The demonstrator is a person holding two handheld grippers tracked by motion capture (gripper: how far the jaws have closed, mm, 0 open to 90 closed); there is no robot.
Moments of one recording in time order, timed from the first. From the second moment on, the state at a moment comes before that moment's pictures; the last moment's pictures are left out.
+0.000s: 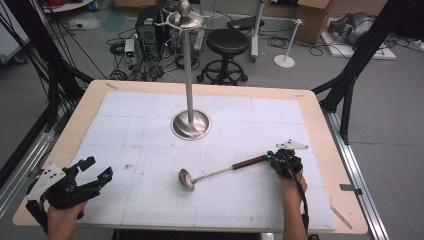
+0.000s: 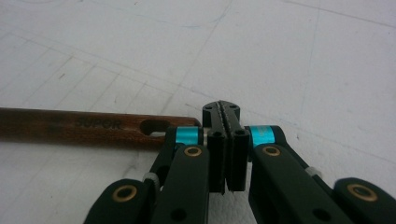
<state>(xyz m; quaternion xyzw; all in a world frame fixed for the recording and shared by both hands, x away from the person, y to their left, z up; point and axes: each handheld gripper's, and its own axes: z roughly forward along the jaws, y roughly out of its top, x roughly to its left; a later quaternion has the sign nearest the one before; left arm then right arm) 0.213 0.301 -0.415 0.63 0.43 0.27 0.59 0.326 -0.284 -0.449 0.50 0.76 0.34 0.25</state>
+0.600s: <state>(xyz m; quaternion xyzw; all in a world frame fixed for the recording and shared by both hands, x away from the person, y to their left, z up) 0.214 0.298 -0.415 0.63 0.43 0.27 0.58 0.326 -0.231 -0.449 0.47 0.78 0.37 0.21</state>
